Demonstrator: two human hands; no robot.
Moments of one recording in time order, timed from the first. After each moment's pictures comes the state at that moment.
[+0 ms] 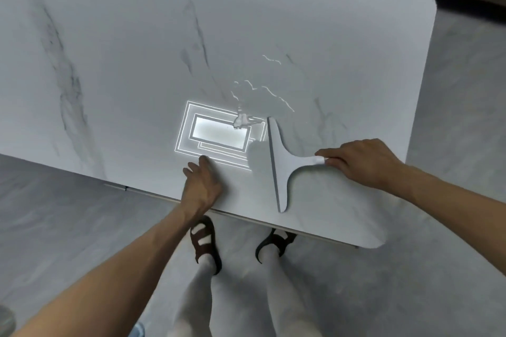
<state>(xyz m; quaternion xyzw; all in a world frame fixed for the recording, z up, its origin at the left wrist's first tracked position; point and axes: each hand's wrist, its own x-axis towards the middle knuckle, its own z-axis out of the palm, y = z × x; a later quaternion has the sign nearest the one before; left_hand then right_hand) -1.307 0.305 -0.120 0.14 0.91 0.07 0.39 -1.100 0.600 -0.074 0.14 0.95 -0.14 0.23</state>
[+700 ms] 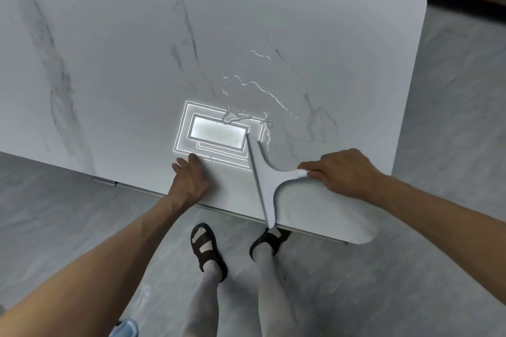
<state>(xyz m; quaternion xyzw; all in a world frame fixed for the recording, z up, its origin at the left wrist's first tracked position) -1.303 0.309 -0.131 0.15 0.91 0.01 0.38 -1.081 0.578 -0.084 0.07 0.96 -0.13 0.23</state>
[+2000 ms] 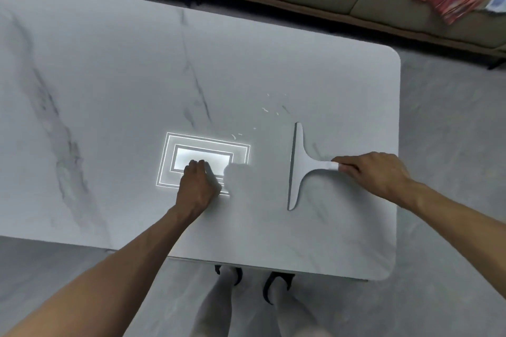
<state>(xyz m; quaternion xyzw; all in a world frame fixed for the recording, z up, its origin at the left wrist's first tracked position) -1.428 0.359 -0.100 0.26 0.89 0.13 0.36 -1.154 0.630 -0.027 0.33 0.91 -0.10 0.25</state>
